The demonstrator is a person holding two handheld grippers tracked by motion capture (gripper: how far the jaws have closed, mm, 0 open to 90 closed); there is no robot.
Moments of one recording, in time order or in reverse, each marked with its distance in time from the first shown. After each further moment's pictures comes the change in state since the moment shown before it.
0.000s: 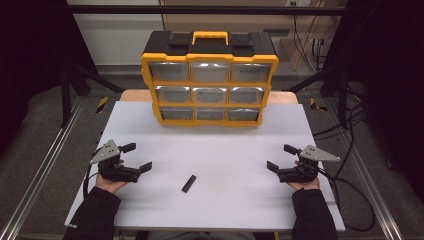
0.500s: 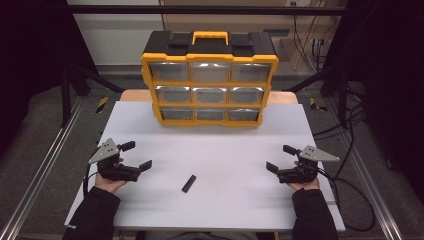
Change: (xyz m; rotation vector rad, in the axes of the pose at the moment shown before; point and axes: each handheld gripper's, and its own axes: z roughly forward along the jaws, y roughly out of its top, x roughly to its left) left arm -0.003 0.008 -0.002 -0.022 0.011 0.005; right arm 0.001 -0.001 0.001 0.010 0.013 -0.007
